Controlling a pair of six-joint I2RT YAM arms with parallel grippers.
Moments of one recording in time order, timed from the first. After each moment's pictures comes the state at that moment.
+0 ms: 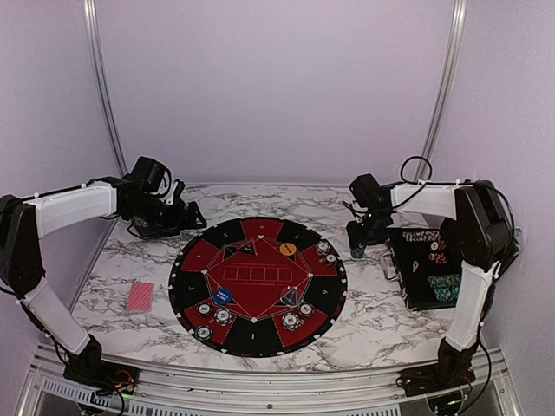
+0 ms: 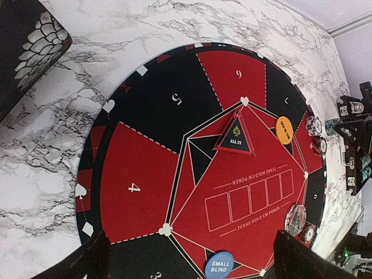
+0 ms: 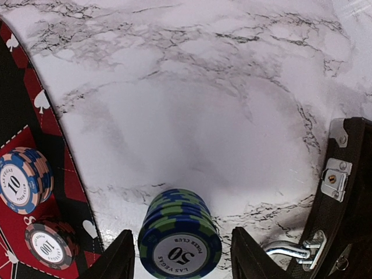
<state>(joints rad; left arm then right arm) -0.35 1.60 1.18 -0.52 0.30 -0.39 0.39 1.94 1.39 -0.68 0.14 0.23</state>
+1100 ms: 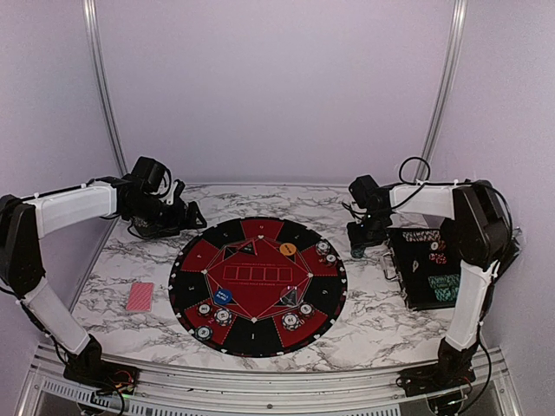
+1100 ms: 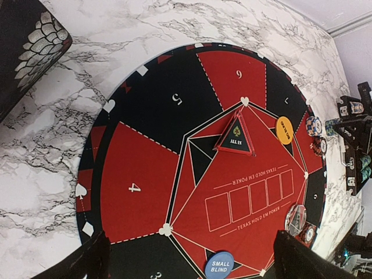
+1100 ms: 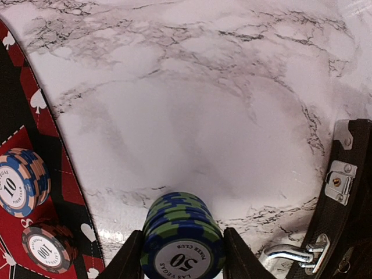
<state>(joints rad) -0.35 1.60 1.18 -0.52 0.30 -0.39 0.39 1.95 1.39 -0.67 0.14 0.23</state>
